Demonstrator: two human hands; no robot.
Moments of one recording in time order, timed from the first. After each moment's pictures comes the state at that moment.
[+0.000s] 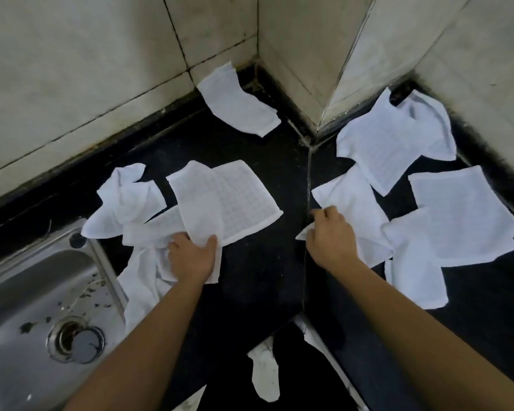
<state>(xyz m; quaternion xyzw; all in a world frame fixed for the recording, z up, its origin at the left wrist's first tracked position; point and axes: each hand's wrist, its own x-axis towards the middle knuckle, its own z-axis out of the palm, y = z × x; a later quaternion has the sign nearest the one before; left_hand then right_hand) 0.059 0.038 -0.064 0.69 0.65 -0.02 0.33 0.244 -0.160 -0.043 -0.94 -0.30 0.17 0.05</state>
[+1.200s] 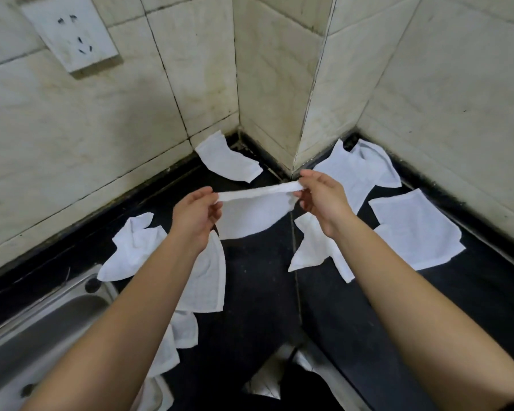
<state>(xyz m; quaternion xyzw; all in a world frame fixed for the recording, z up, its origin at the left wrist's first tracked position) 0.136 0.081 0.103 0.43 0.47 0.17 0.75 0.276 -0.113 0.120 -0.67 0.06 0.28 0.68</state>
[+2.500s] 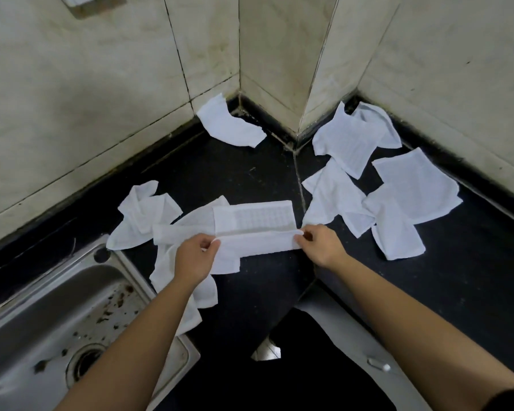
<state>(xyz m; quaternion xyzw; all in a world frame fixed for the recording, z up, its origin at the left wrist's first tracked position) -0.016 0.071 -0.029 0.82 0.39 0.03 0.43 0.148 -0.173 -0.011 -0.92 -0.16 0.27 0.23</state>
